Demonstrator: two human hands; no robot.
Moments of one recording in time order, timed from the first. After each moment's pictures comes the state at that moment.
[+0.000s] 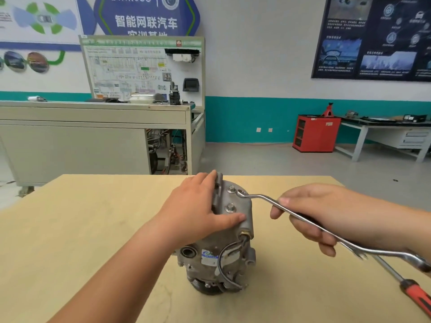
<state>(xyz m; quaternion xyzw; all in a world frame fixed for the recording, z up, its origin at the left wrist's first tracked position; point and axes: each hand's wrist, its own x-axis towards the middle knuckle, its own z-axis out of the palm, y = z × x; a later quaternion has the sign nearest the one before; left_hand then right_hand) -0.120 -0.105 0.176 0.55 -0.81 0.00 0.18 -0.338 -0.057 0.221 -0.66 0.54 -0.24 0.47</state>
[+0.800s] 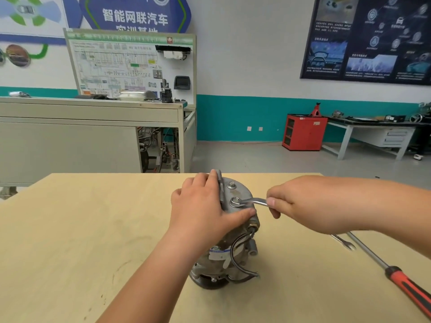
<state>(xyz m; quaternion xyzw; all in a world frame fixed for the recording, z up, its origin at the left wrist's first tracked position) -0.136 -0.093 0.166 0.61 -0.76 0.04 0.23 -0.300 -0.045 0.248 -0.77 0.63 0.06 0.04</state>
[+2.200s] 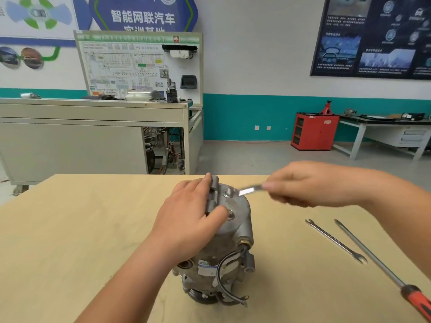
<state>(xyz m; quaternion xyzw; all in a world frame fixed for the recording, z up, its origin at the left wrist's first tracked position) -0.127 -0.100 0.169 0.54 -0.79 -0.03 0.30 -0.341 -0.104 0.249 -0.82 0.49 -0.11 0.25</state>
